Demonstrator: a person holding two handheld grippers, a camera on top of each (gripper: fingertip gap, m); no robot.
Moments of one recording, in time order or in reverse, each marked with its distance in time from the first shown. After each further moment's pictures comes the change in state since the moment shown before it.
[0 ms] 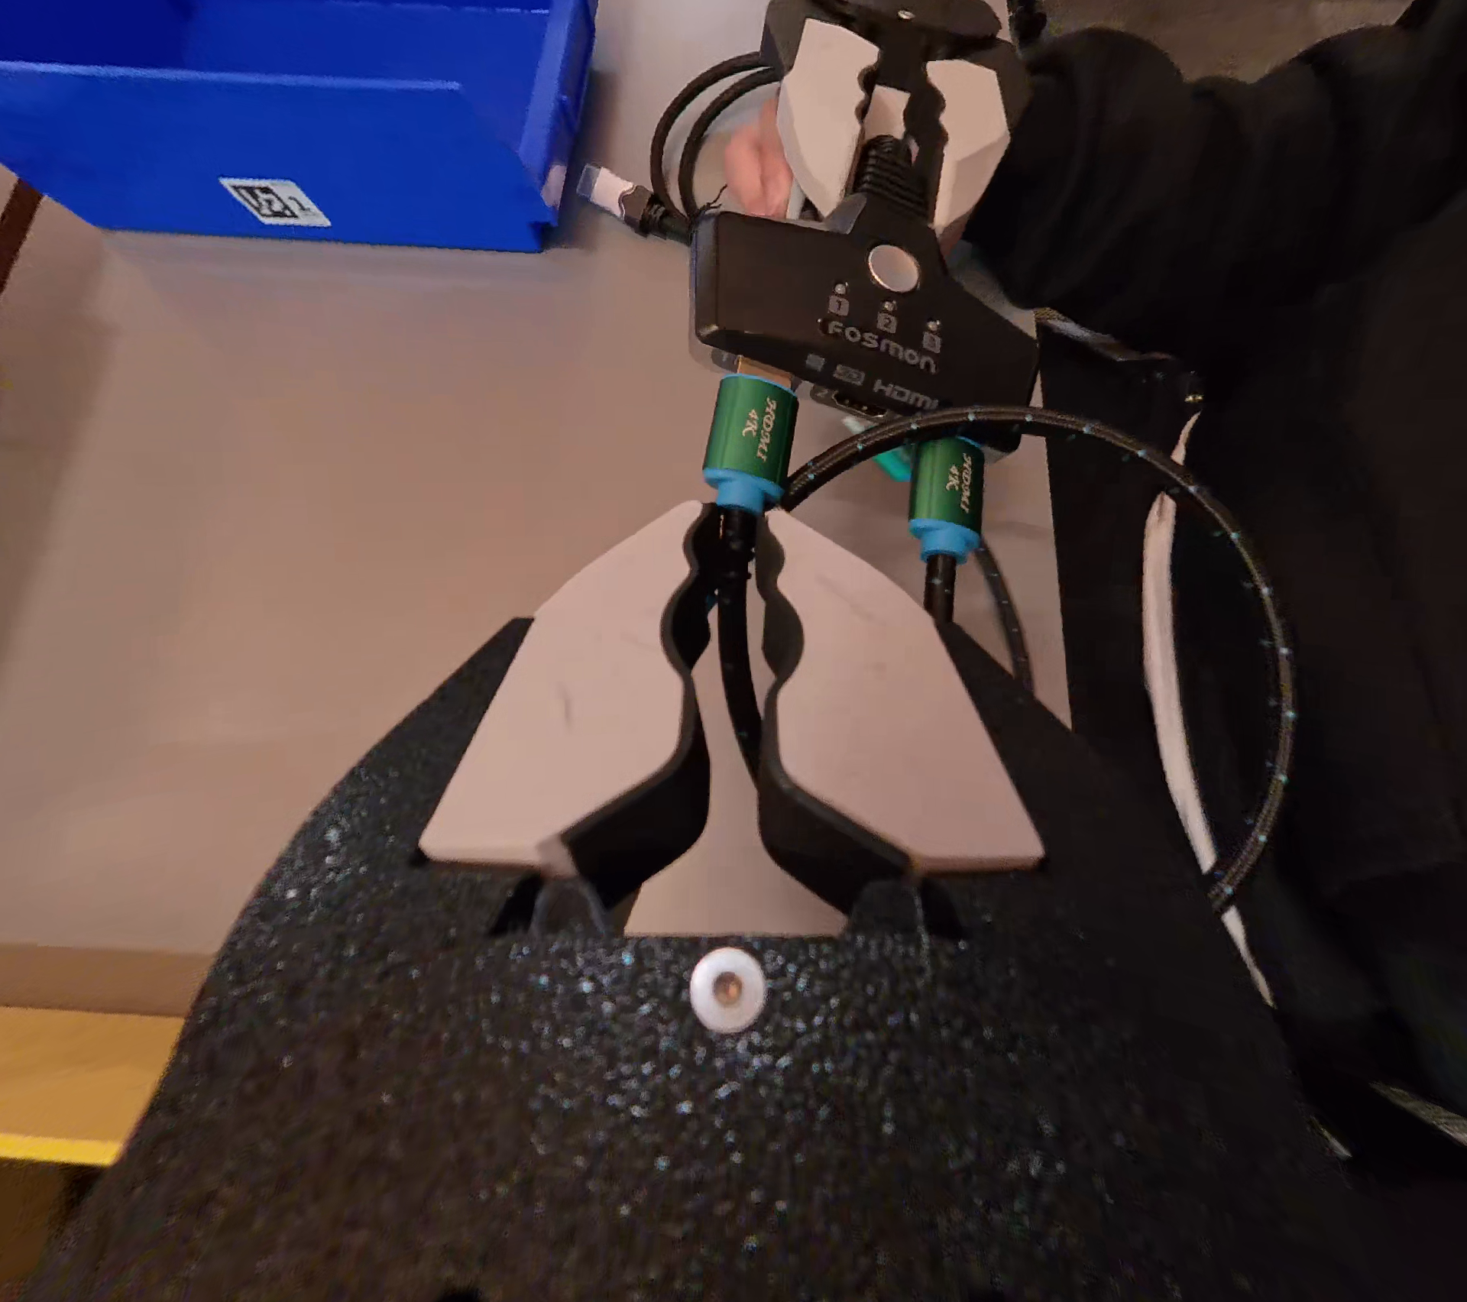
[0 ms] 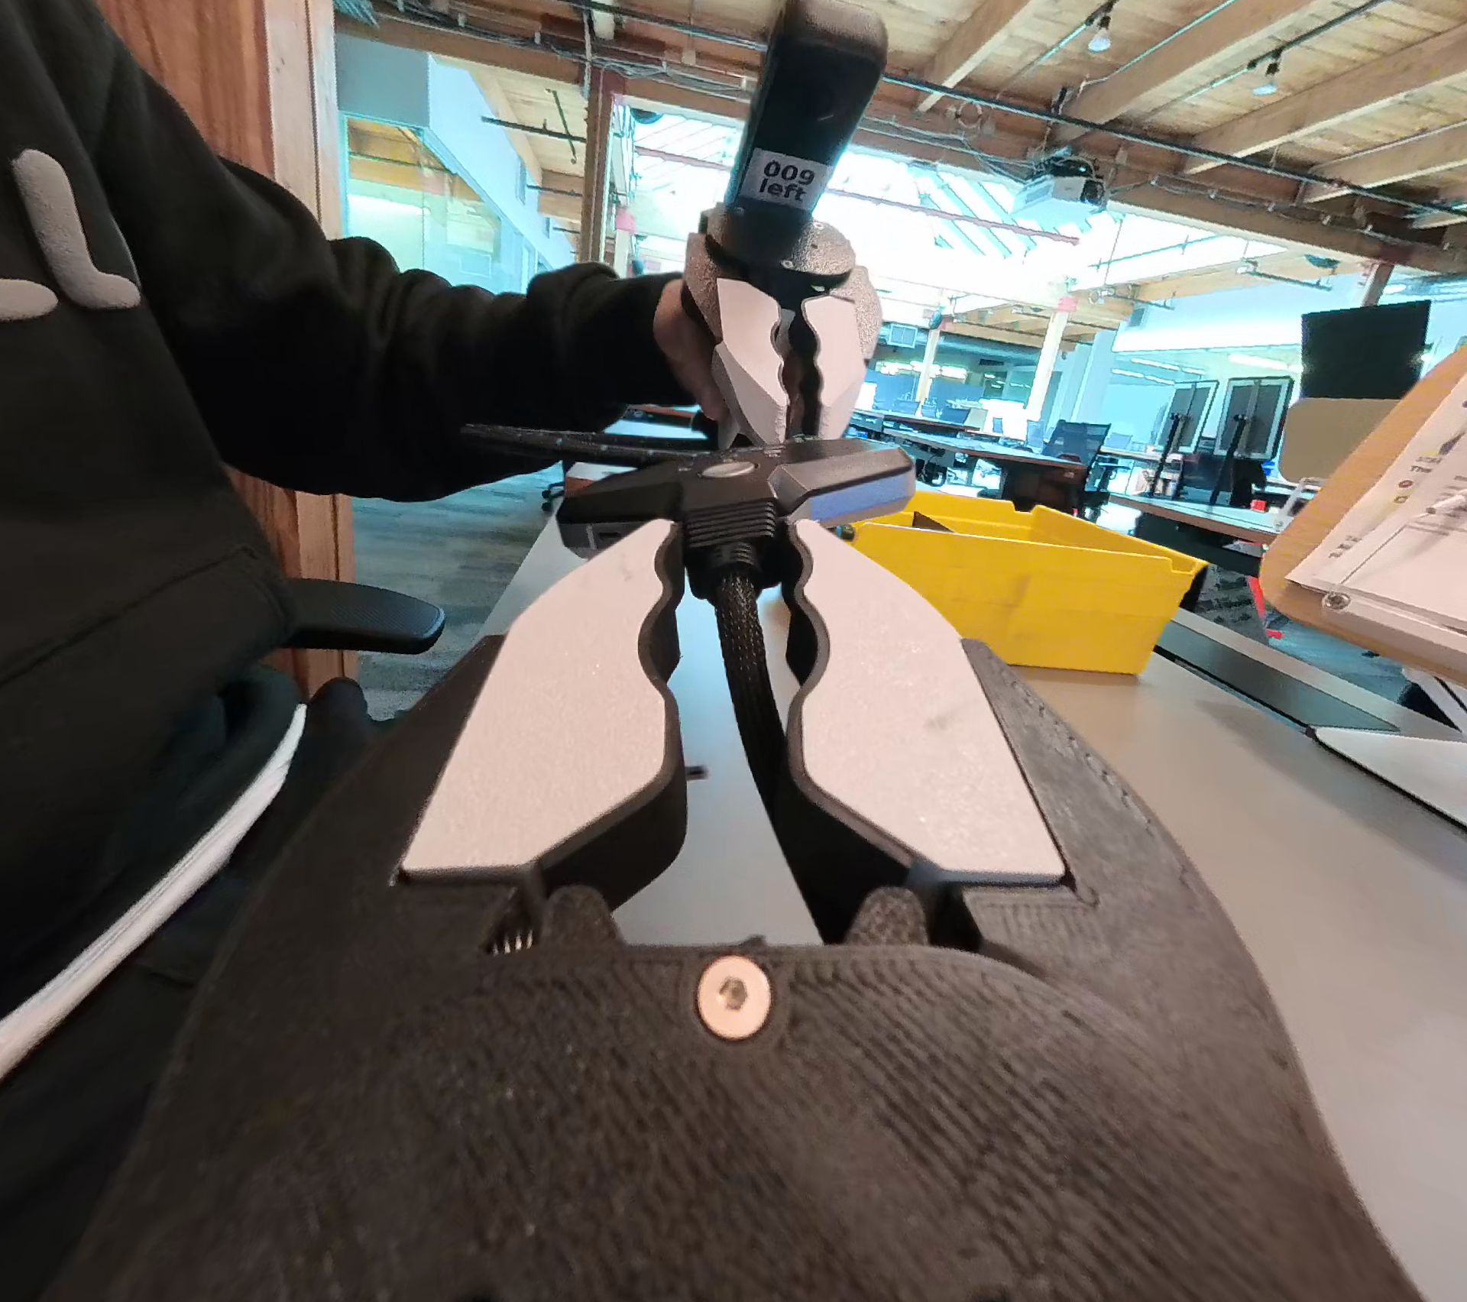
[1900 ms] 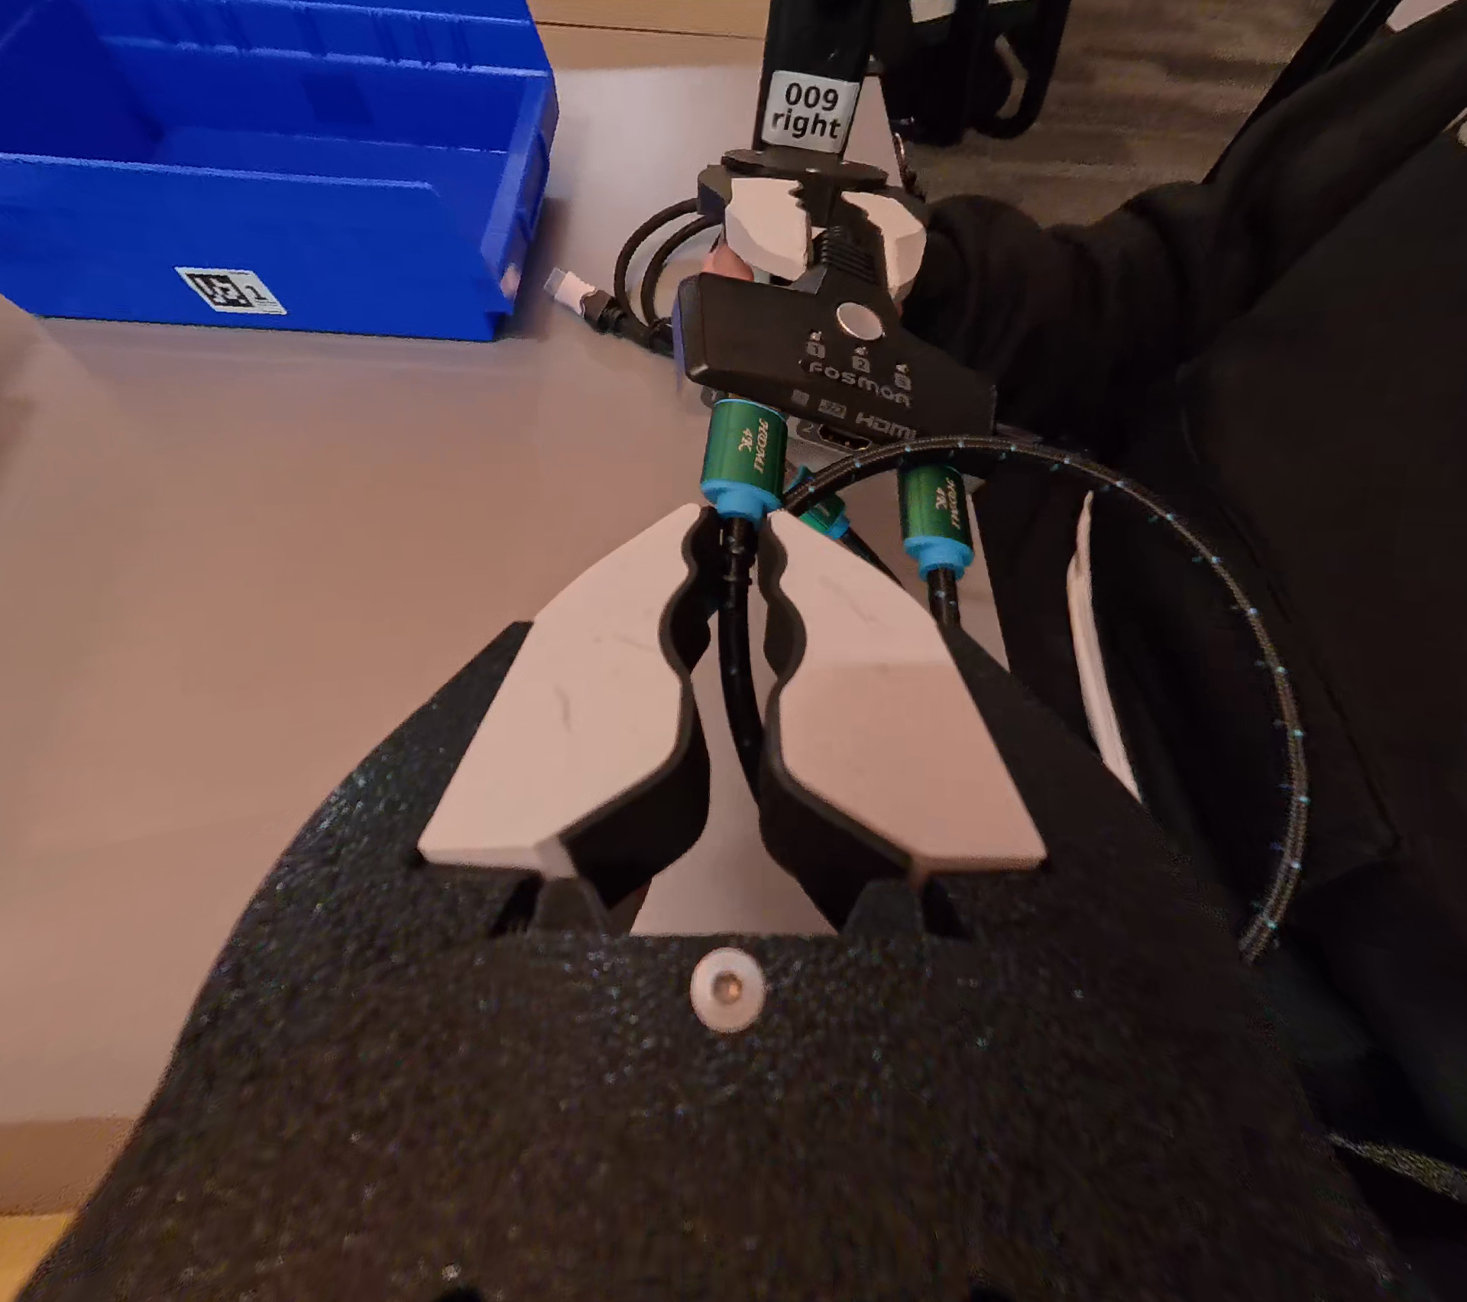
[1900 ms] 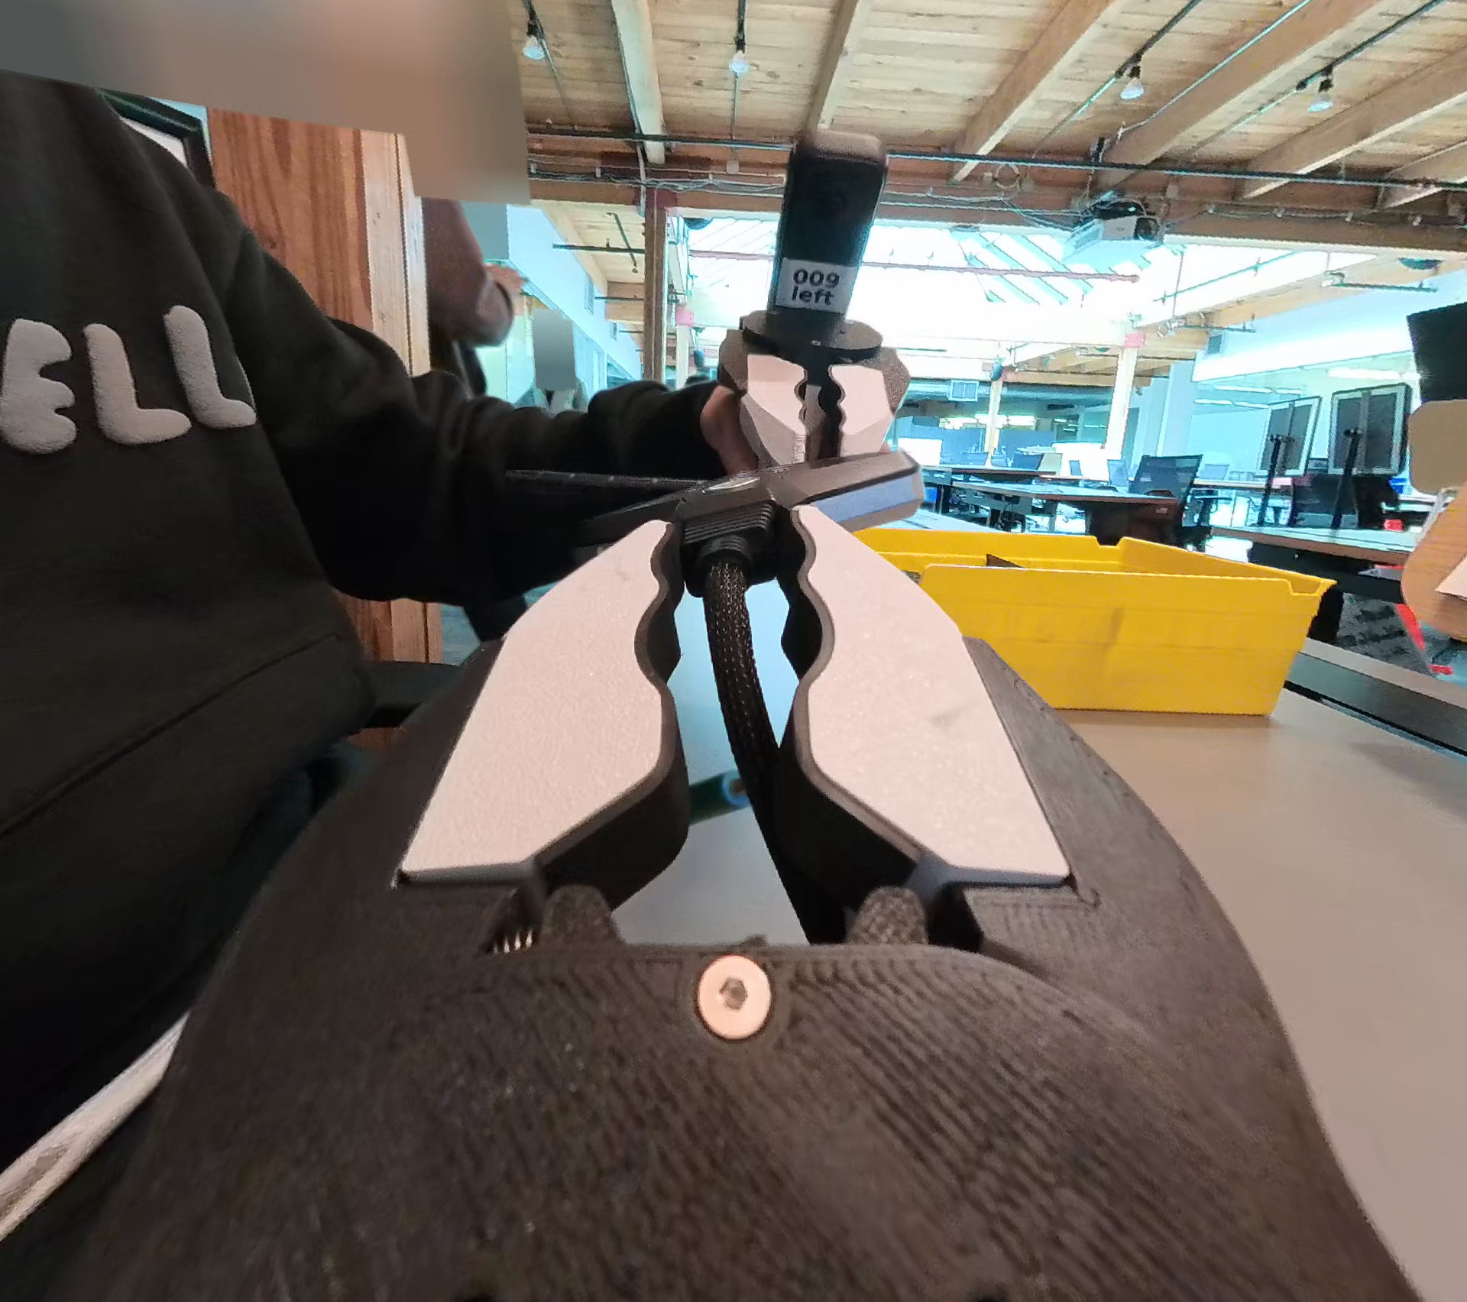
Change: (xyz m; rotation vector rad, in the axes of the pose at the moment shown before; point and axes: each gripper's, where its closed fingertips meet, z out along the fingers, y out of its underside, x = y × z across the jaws) left arm 0.007 -0.002 -0.005 0.195 0.102 -0.018; right arm -0.005 -0.003 0.008 0.113 -0.064 0.127
